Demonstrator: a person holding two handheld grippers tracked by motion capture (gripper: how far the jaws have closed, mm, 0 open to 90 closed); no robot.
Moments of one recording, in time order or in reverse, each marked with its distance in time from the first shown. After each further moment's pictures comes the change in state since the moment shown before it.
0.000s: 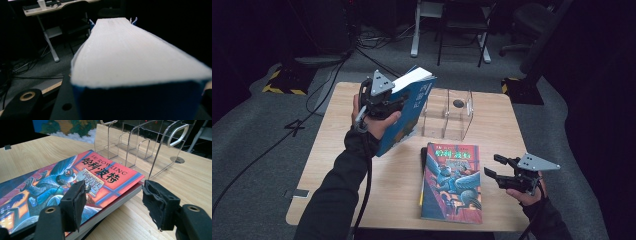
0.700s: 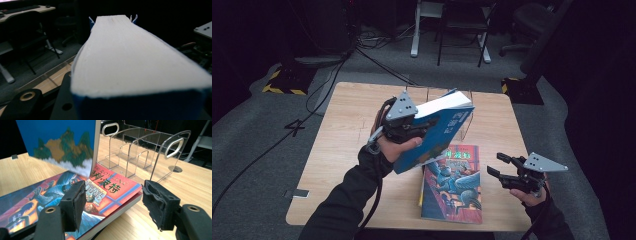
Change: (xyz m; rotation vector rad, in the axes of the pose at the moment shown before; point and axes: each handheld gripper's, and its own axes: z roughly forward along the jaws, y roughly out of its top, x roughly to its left) left arm -0.054 -0.003 -0.030 -0.060 -0.309 0.097; right arm 0.003 0.009 -0.011 -0.054 0.005 -0.001
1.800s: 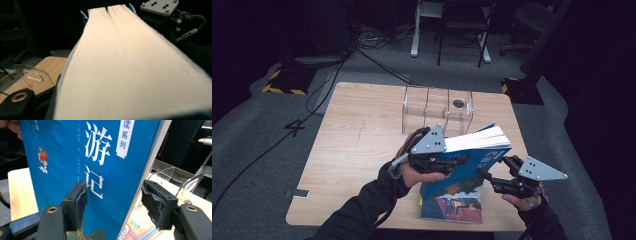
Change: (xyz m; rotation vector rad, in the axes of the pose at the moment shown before) left arm -0.071 -0.015 0.032 -0.040 -0.356 0.115; right arm 0.045 0.035 -0.002 -0.121 0.039 -0.129
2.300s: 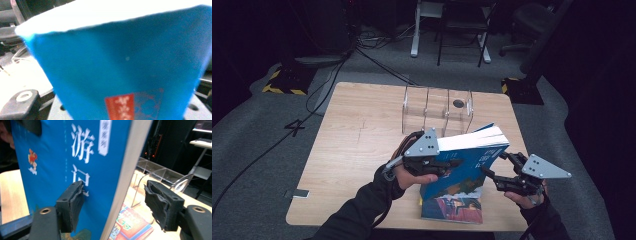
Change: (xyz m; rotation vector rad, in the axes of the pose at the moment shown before) left arm -0.001 -0.014 -0.003 0.034 -0.009 0.026; right arm -0.006 0.001 -0.002 -0.004 -0.027 -0.004
